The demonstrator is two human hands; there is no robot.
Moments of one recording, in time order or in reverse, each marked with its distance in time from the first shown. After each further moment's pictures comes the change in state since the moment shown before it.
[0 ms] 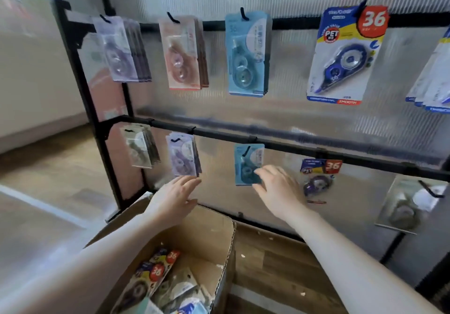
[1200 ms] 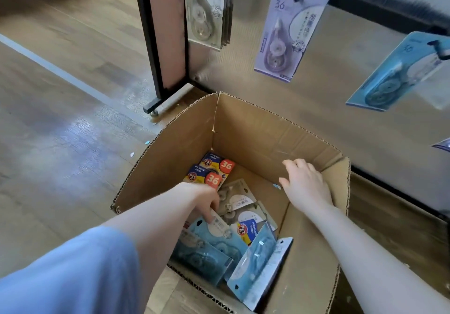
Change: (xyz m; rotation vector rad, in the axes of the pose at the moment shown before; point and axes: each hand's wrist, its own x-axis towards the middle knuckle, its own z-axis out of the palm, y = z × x) left_hand -0.106 -0.148 0.195 -0.245 -1.192 0.028; right_hand -0.024 -0.110 0.227 -0.180 -0.529 0.153
